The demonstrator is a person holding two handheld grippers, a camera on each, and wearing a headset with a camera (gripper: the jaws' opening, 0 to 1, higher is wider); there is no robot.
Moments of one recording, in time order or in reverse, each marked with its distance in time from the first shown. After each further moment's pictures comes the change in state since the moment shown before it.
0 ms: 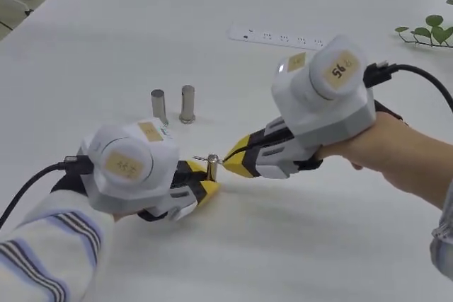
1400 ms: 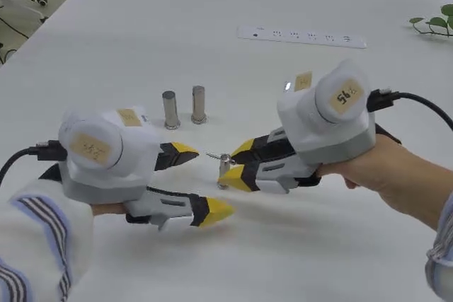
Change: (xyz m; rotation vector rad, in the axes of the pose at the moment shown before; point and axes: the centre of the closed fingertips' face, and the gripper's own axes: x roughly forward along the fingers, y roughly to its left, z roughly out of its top) left arm -0.036 -0.002 0.008 -0.034 -0.002 -0.087; right arm 0.022 0.001 -0.002 0.031 -0.102 -0.016
